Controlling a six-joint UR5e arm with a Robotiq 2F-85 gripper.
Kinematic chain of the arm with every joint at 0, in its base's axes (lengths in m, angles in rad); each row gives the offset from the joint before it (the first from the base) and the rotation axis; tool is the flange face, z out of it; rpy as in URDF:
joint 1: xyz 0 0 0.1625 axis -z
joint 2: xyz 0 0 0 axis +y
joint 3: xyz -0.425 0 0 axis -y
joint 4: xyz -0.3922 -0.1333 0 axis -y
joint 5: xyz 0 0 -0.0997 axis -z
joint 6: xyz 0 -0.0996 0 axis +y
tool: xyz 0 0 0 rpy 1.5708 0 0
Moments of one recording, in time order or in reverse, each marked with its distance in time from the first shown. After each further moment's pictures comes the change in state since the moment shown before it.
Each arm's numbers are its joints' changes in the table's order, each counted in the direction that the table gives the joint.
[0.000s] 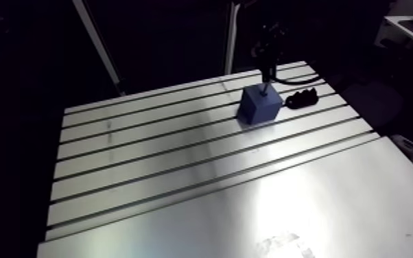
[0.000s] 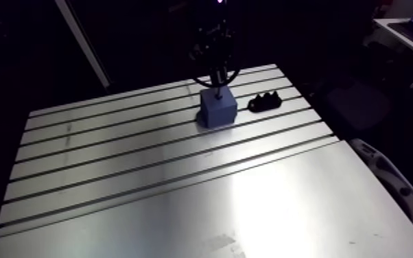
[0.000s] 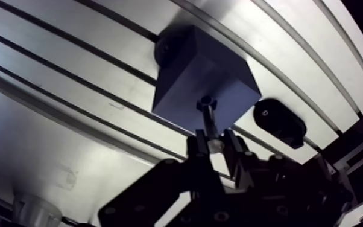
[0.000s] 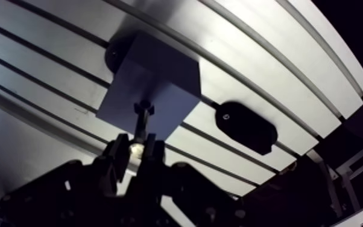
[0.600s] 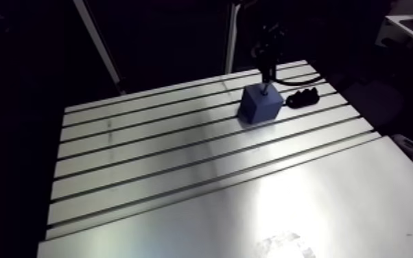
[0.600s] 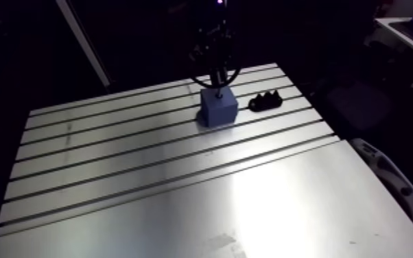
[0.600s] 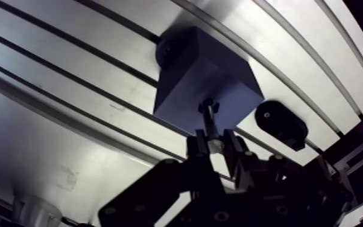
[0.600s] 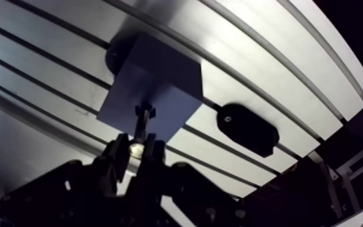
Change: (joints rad) arm -0.002 -0.004 0.003 -0.003 0.000 0.000
